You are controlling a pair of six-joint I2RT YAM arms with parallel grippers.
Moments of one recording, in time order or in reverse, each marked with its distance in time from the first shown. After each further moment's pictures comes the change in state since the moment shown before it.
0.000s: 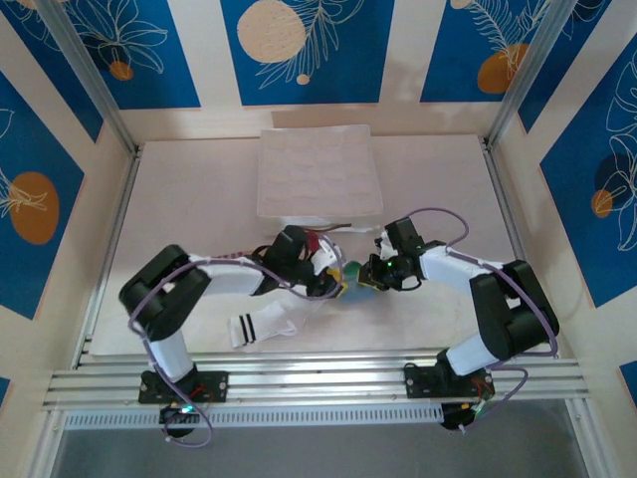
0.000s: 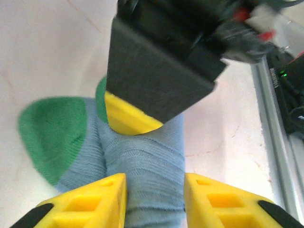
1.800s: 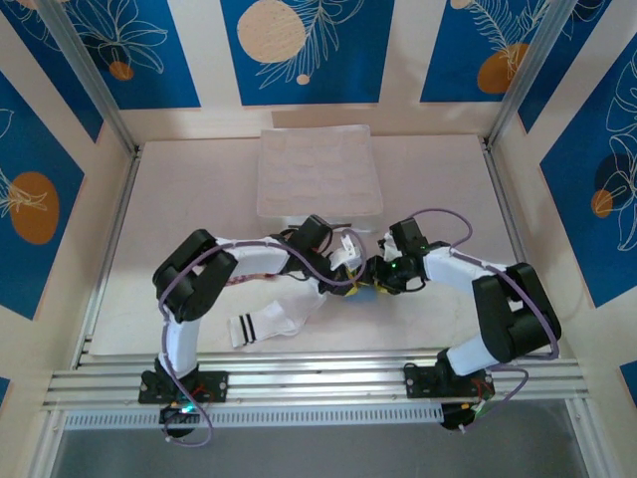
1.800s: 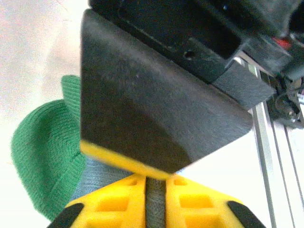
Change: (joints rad) left arm 0.045 0.290 0.357 -0.393 0.250 -0.035; right arm -0.012 -0.005 -0.008 -0.008 -0.007 -0.055
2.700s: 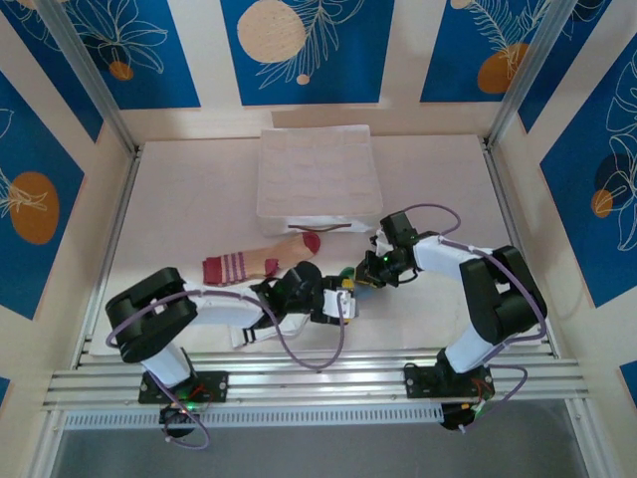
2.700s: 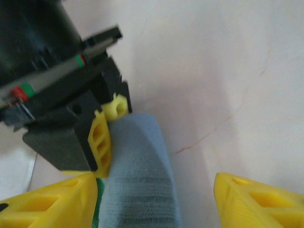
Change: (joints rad) left arm -0.266 -0.285 -0.470 0.566 -0.678 0.572; right arm 0.014 0.114 0.099 -0.054 -0.044 0.024
